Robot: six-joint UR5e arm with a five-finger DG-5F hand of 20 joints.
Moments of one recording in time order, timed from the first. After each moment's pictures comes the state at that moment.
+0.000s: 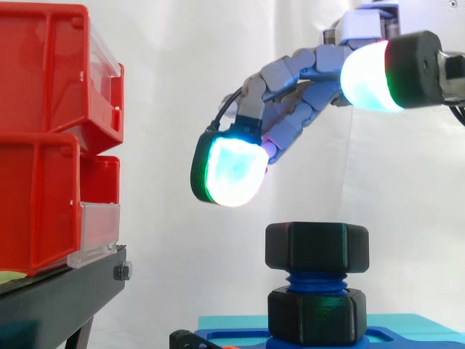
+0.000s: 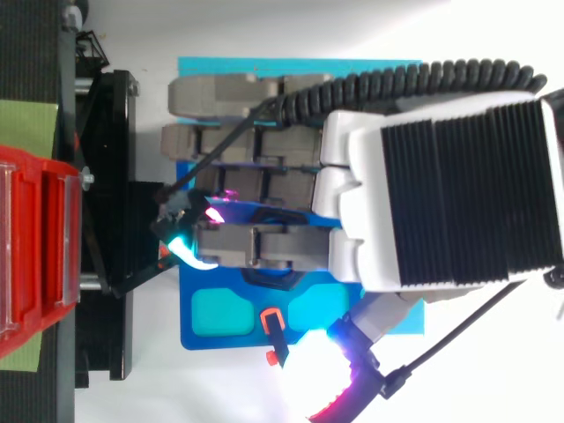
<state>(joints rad) 0.11 -2.21 -1.05 -3.06 -1.74 -1.59</state>
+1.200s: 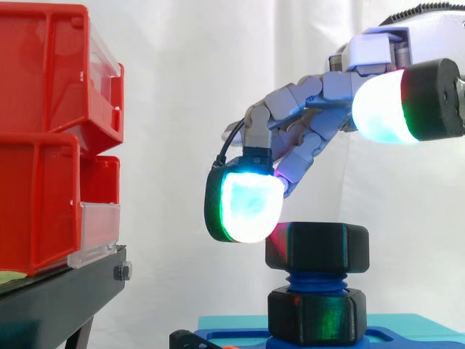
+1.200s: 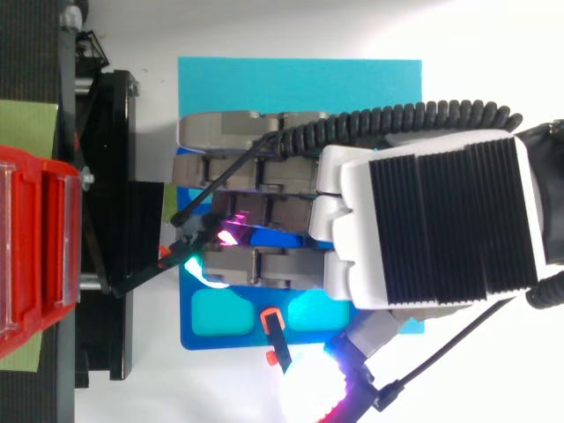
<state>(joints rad) 0.13 -2.21 -1.09 -3.03 -1.71 -1.56</state>
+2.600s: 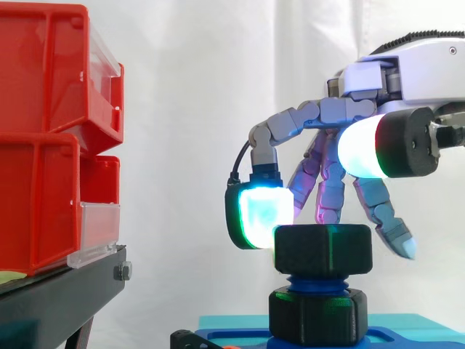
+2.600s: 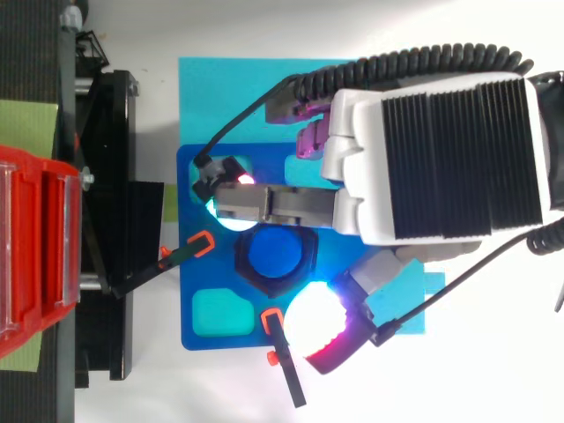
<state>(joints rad) 0.09 -2.21 -1.10 -3.05 -1.73 -1.59</state>
